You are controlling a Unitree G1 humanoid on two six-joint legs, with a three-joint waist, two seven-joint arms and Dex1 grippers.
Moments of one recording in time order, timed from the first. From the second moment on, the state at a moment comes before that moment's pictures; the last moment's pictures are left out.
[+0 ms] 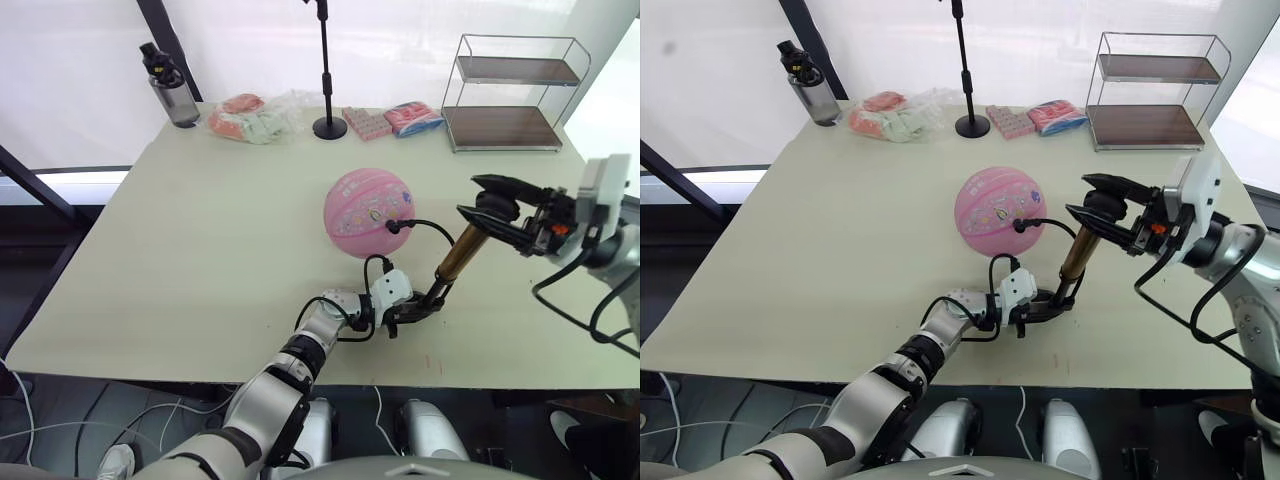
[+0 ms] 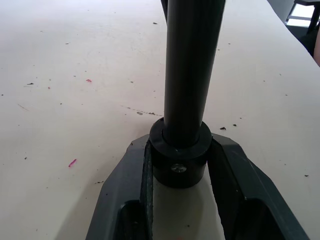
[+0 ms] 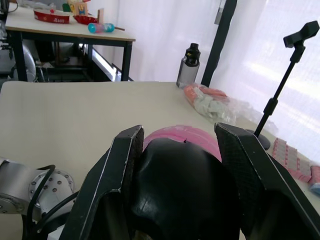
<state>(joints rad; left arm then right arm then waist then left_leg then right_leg) -0.62 -0.02 -0.32 1.03 0.08 -0.38 -0.92 -0.23 -0.70 -0.18 -0.41 0.66 0.34 0.87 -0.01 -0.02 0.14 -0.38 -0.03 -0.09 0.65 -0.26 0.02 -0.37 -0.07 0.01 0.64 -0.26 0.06</state>
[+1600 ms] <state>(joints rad) -0.62 -0.02 -0.32 1.03 0.08 -0.38 -0.92 -0.27 -0.67 -0.20 -0.40 0.71 0.51 0.86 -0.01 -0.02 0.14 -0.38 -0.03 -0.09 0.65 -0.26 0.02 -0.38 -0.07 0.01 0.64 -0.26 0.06</state>
